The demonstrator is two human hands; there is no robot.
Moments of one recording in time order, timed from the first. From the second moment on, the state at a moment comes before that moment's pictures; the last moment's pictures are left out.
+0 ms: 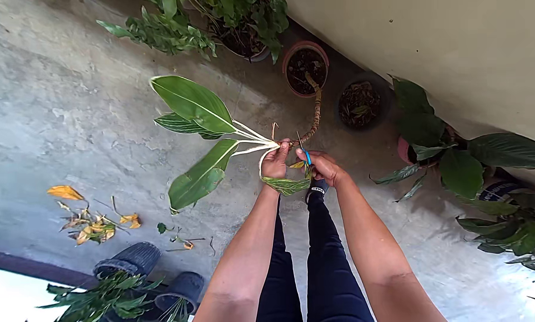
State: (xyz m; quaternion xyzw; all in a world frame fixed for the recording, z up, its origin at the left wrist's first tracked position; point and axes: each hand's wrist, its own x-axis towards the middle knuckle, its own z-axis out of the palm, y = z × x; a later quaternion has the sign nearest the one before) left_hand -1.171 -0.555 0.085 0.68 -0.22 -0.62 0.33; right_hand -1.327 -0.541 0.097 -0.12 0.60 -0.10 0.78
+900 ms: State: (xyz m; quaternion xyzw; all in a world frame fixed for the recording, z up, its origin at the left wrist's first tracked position) left_hand -1.180 -0.569 0.084 0.69 -0.22 -0.61 0.31; right_hand -1.308 -0.528 0.082 -0.14 0.69 -0.17 0.69
